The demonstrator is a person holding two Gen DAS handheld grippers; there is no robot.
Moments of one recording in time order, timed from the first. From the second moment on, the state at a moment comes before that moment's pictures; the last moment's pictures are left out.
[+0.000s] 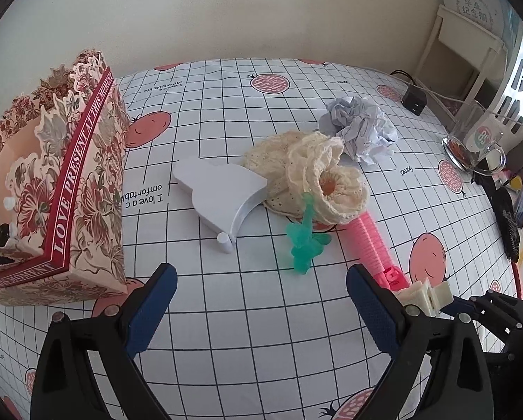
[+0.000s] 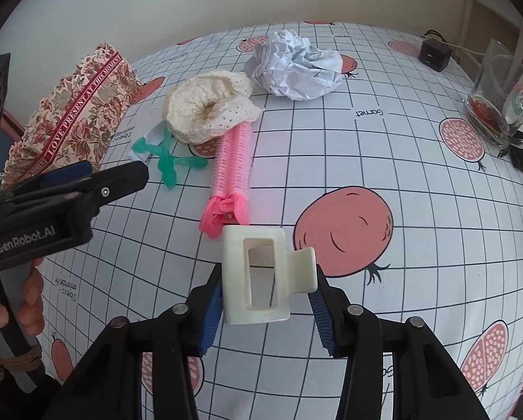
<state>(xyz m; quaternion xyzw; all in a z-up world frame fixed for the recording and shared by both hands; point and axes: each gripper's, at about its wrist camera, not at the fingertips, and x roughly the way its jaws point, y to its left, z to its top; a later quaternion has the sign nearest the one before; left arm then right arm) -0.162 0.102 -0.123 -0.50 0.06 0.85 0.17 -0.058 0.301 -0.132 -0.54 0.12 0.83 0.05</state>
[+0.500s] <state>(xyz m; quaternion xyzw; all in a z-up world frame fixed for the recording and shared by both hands) -0.167 0.119 -0.133 -0.50 0.09 0.85 0.17 -0.062 0.315 -0.133 -0.53 0.14 0.84 0.05</state>
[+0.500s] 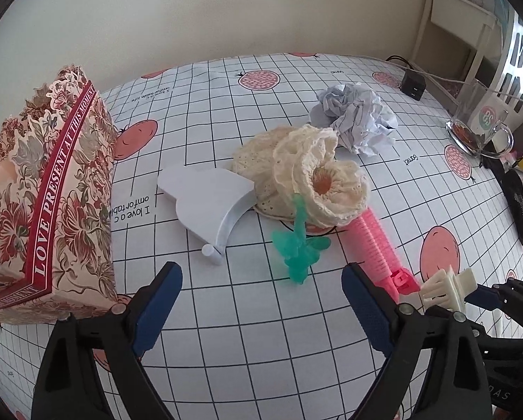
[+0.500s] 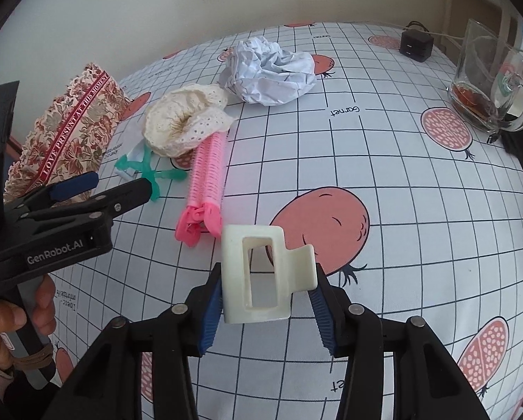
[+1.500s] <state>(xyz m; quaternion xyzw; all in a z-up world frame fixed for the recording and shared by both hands) -0.172 0.134 -0.140 -0.50 0.10 0.84 0.21 -0.059 0.313 -0.136 -0.52 0.15 0.84 0.05</state>
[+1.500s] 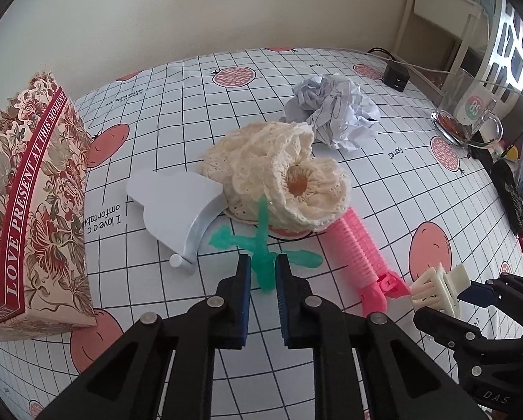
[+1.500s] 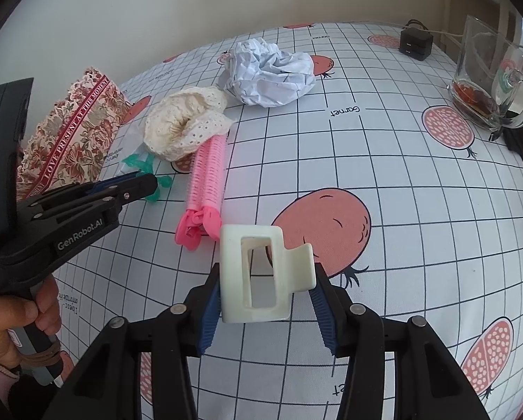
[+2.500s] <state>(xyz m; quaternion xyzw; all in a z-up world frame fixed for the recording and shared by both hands) -0.173 0.090 -0.091 -0.45 0.02 0.87 0.21 -0.058 0.307 -0.130 -0.53 0.16 0.83 0.09</state>
